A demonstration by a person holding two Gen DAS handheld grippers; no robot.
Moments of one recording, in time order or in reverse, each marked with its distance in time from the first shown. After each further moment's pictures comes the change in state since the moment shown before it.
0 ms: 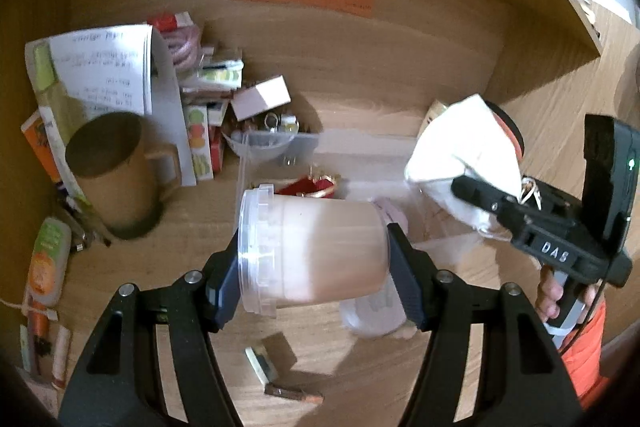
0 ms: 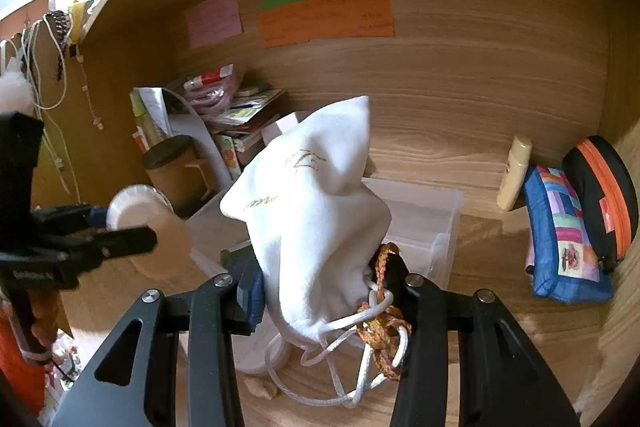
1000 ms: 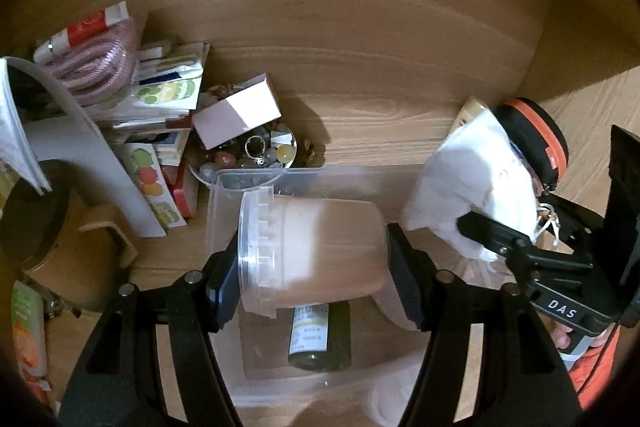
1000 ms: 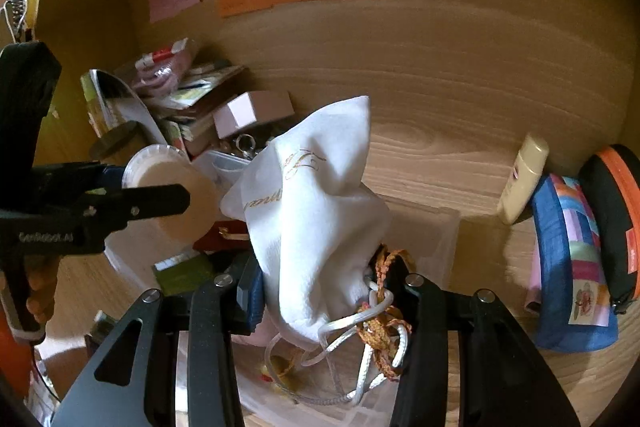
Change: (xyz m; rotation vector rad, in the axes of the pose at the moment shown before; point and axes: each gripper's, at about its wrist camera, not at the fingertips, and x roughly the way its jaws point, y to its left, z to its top) left arm 0.095 -0.001 0.046 0.039 0.079 0.022; right arm 0.061 -0.035 0.013 -0.022 0.083 -0.056
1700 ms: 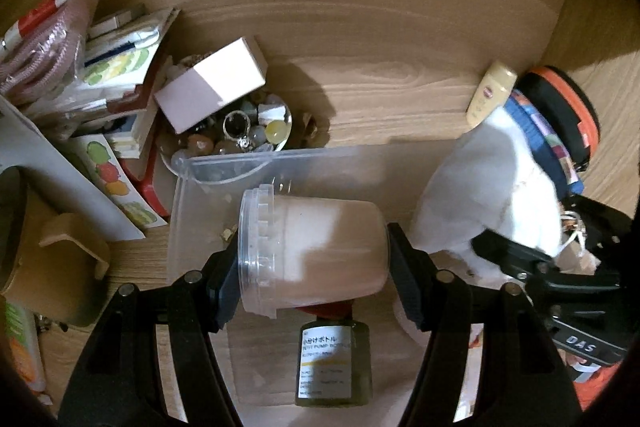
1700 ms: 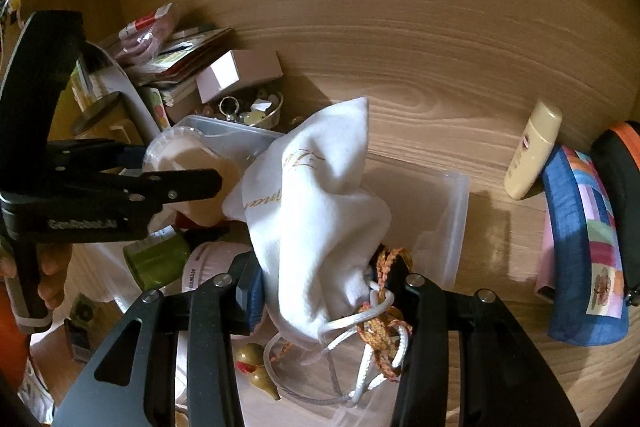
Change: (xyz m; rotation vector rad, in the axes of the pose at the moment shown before) left arm 0.049 -0.003 0.005 0.030 0.101 0.050; right arm 0.021 -0.003 -0.008 -0.002 0.089 -0.007
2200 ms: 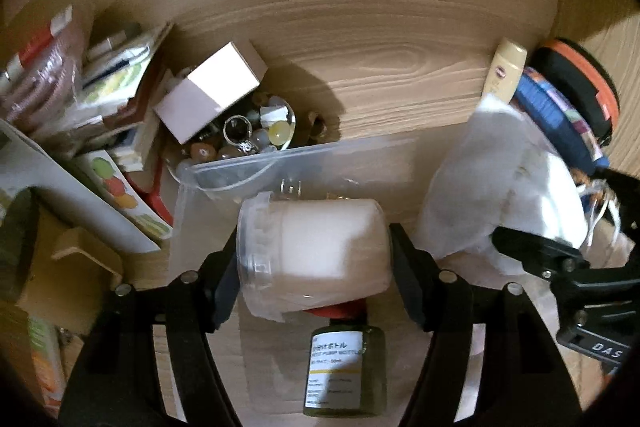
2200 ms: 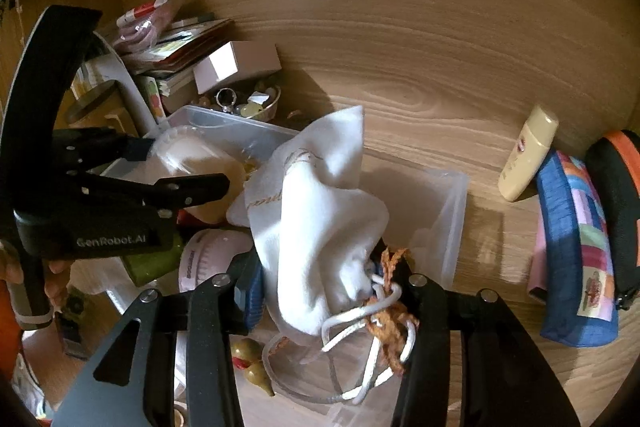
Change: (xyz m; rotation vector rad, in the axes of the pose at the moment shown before) left arm 0.009 -0.021 -0.004 0.096 -0.026 0.120; right arm 0.001 0.007 -0.001 -0.042 0.016 -0.047
